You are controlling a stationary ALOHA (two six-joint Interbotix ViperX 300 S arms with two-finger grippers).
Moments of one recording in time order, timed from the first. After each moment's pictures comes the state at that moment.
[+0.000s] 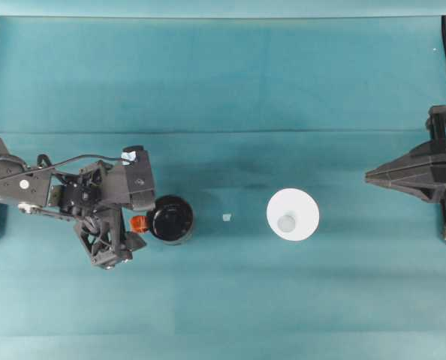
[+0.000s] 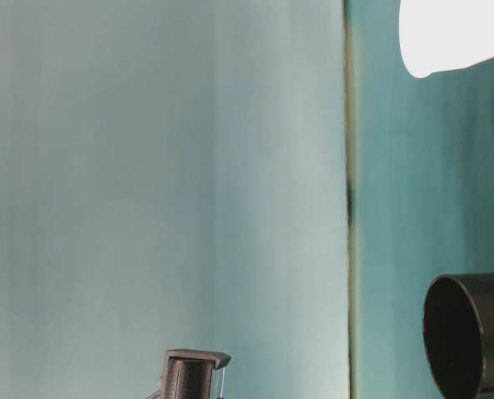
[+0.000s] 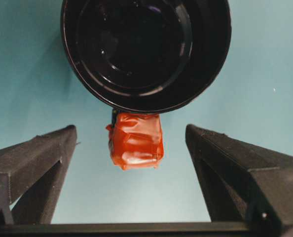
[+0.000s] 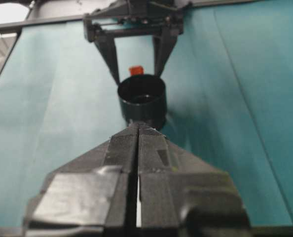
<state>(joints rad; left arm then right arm) -0.07 -0.12 0.86 0.02 0.25 -0.36 0.01 -0.99 1.18 0.03 0.01 0.09</state>
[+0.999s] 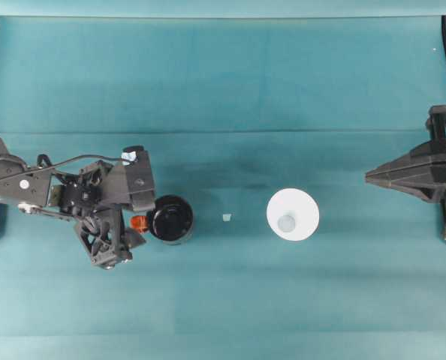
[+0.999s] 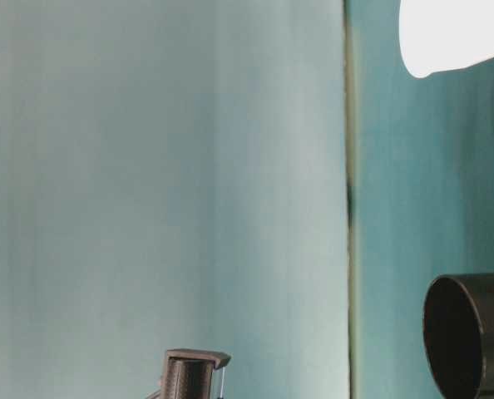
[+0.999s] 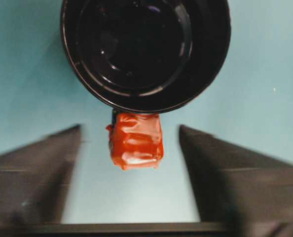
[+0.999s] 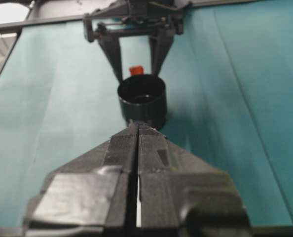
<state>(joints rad) -0.07 -0.12 0.86 0.02 0.25 -0.35 0.01 -0.99 1.18 0.03 0.01 0.09</state>
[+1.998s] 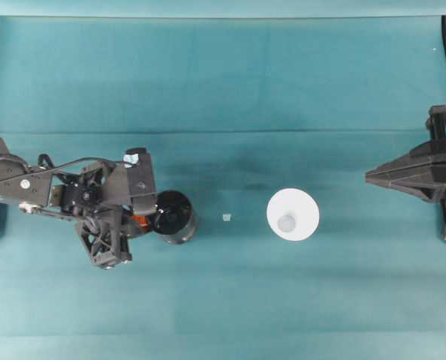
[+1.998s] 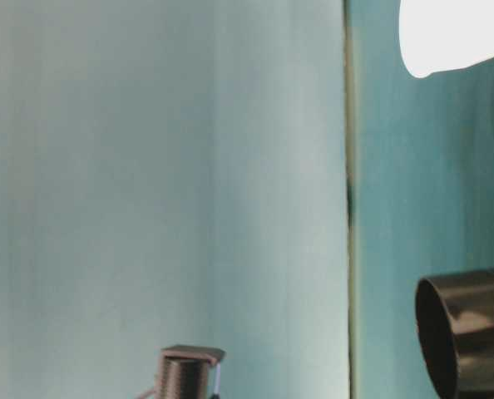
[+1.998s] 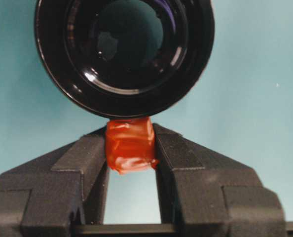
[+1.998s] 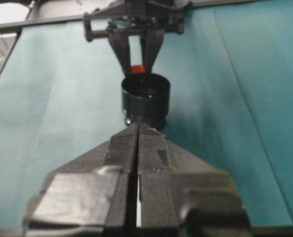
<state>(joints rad) -0.07 -0.12 0.84 0.02 0.26 -0.29 0.01 -0.99 1.18 0.03 0.01 0.09</state>
